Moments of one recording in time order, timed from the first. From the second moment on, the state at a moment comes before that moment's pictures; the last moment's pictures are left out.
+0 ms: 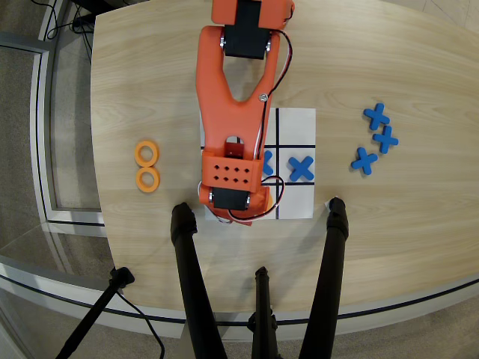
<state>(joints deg) 7.6 60.7 76.0 50.5 -79.6</state>
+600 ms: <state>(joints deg) 7.7 57.5 71.4 52.1 -77.9</state>
